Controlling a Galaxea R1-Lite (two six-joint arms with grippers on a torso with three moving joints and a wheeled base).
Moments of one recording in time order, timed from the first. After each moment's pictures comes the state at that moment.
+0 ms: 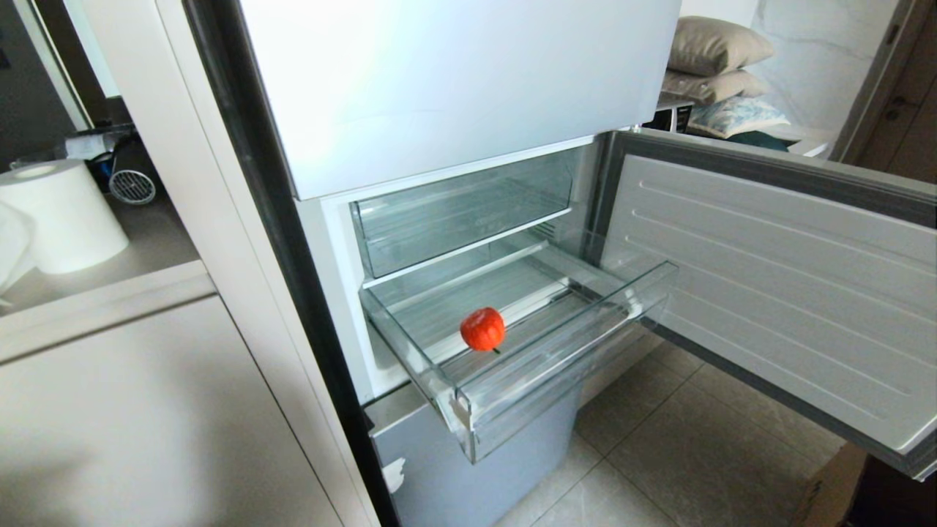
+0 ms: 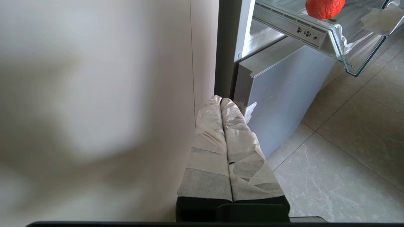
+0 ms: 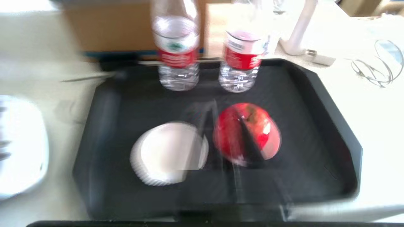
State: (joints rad) left arm 0.00 0.00 -0.07 0.17 0.01 0.00; right arm -1.30 1.79 -0.89 -0.75 0.24 -0.01
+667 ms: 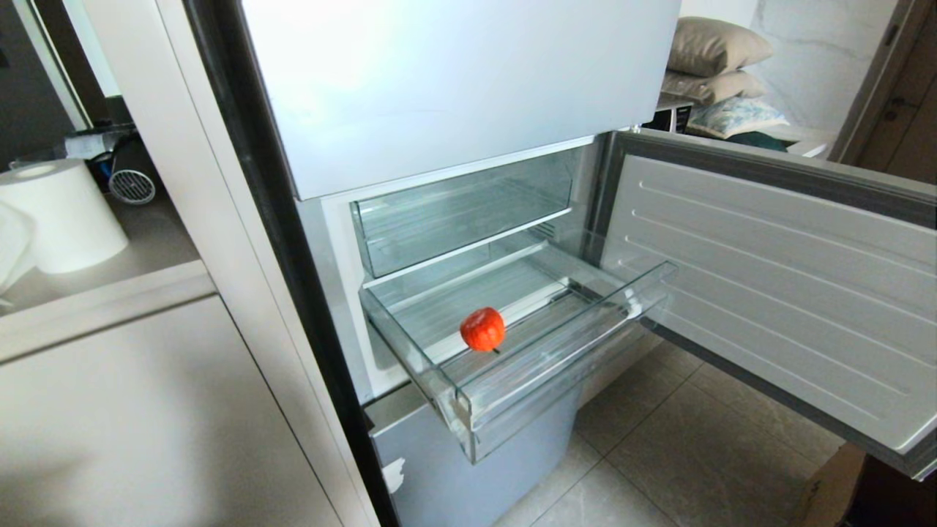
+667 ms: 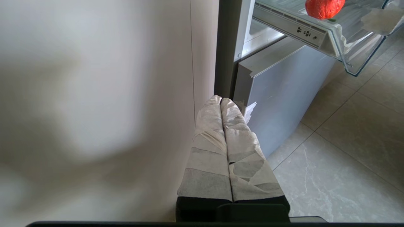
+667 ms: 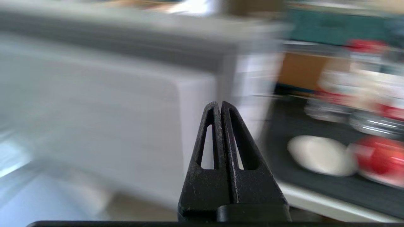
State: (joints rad) left arm 0.00 0.00 -0.07 0.17 0.01 0.00; right arm -0.66 1.05 -0.49 -0.62 0.14 0.03
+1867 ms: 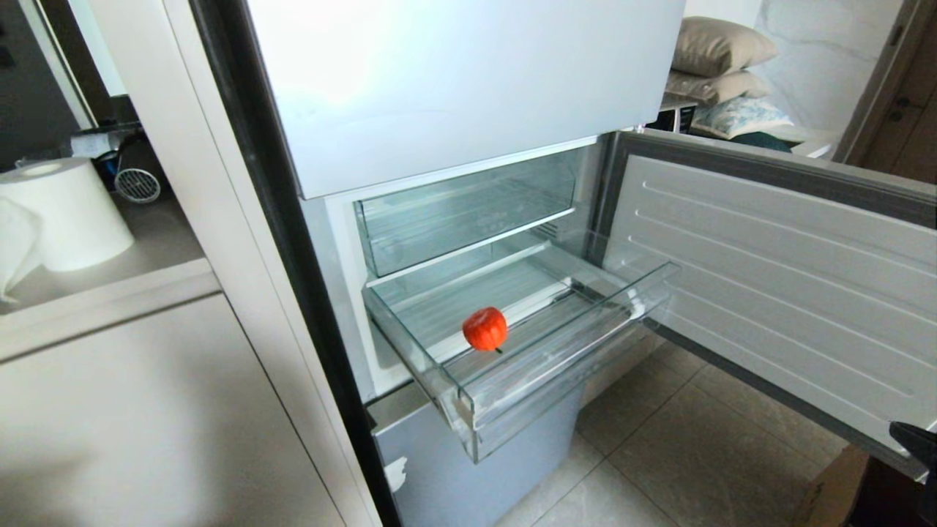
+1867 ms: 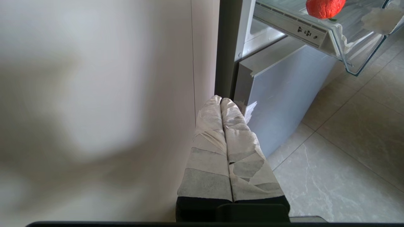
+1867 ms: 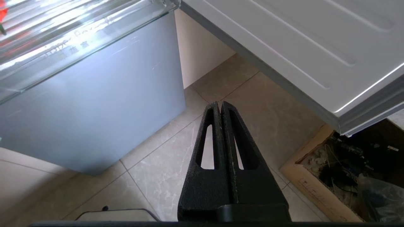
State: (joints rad) left arm 0.00 0.00 -0.07 0.17 0.01 0.00; right arm 0.04 0.91 -0.27 -0.32 -0.12 0.04
